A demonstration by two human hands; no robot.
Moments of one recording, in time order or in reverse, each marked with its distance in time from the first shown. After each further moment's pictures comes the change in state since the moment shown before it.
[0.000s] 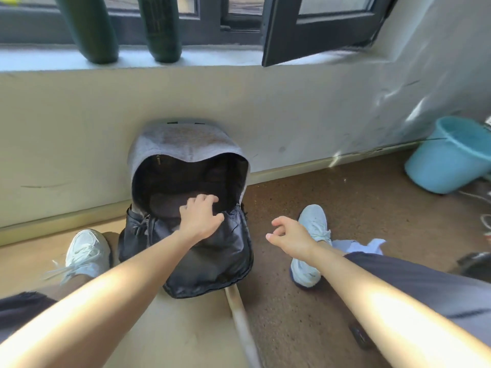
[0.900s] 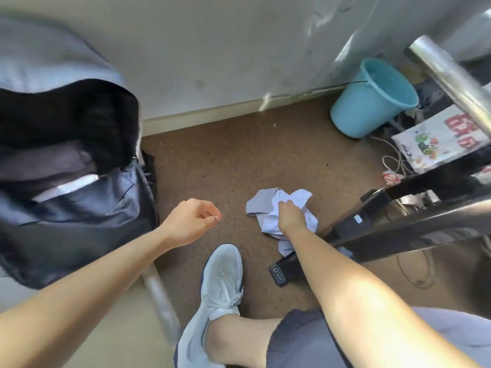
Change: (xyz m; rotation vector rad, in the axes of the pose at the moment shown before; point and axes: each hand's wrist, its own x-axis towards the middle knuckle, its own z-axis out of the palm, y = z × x) left_hand -0.051 0.135 0.111 -0.402 -0.454 0.363; right_hand 0.045 0.263 -0.069 -0.673 0.134 0.401
